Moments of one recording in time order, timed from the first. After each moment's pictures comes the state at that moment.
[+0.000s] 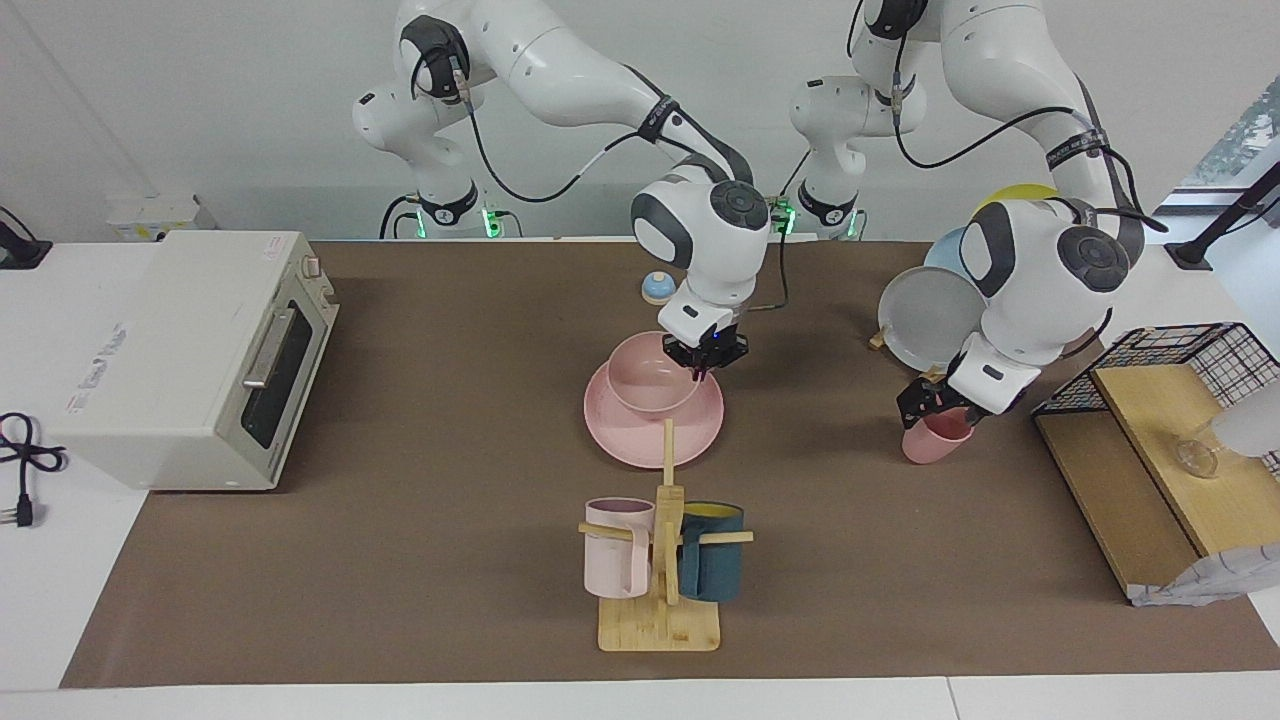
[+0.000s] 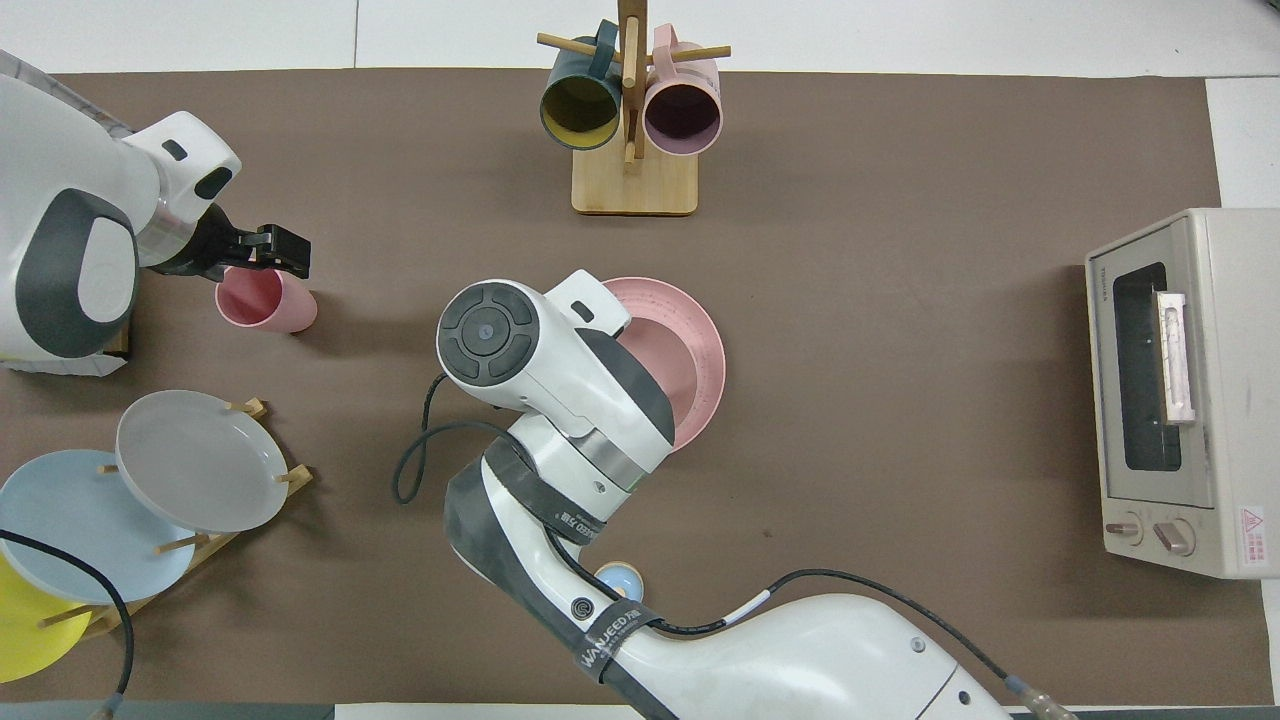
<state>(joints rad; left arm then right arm) -0.07 0.30 -0.03 -1.71 -0.03 1.99 -0.04 0.73 0.58 0.03 -1.42 -0.06 1.97 0.79</state>
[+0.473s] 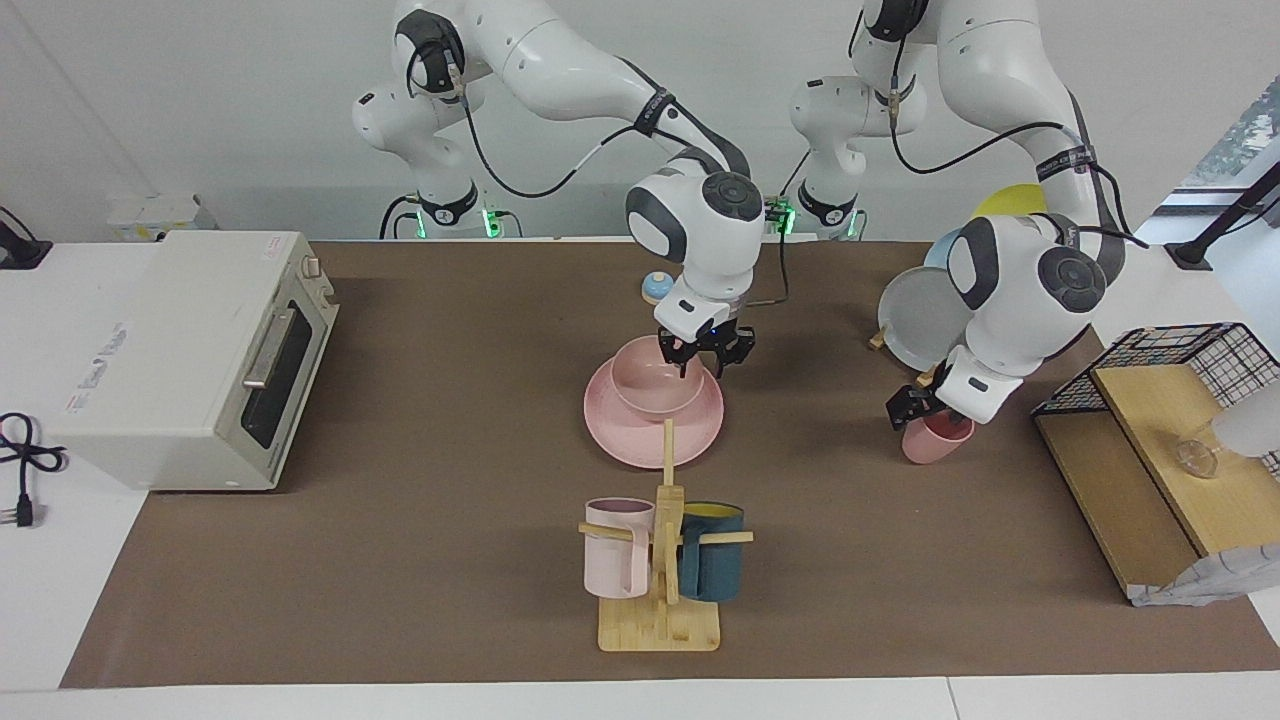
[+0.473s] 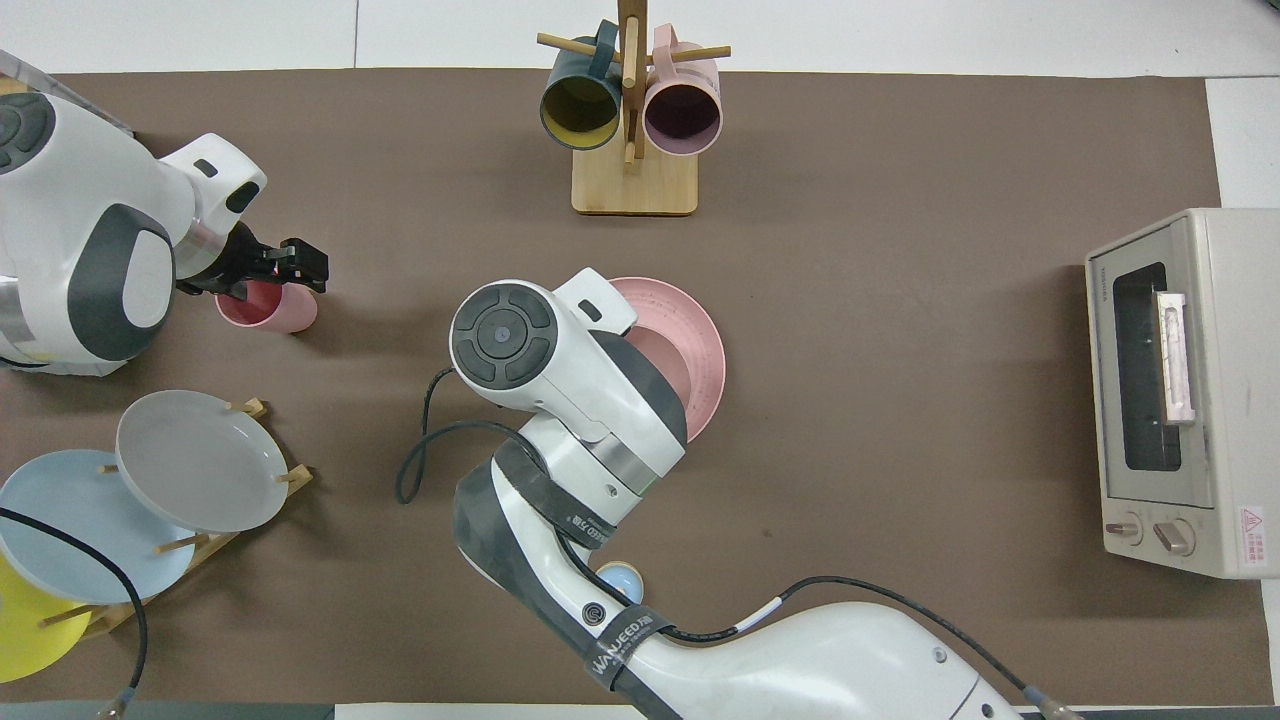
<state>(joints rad) -0.07 0.30 -0.03 -1.79 -0.03 2.04 -0.11 0.71 0.55 0.02 -1.38 -0.04 1.95 0.79</state>
